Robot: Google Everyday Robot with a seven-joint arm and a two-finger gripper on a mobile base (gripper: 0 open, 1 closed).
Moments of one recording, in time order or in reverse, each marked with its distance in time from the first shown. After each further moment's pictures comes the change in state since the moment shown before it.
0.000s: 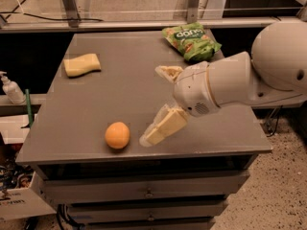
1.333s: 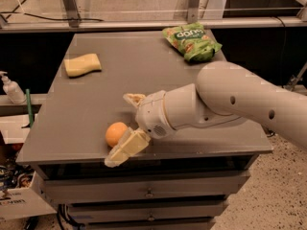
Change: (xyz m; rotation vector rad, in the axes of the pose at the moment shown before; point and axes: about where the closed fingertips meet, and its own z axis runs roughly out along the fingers) arm 0.005 0.040 0.098 -0.132 -0.077 0.088
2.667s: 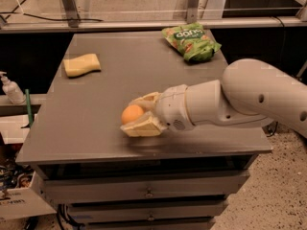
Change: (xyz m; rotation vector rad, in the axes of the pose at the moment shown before) arm 0.007 -0.019 -0.039 0.088 -0.027 0.009
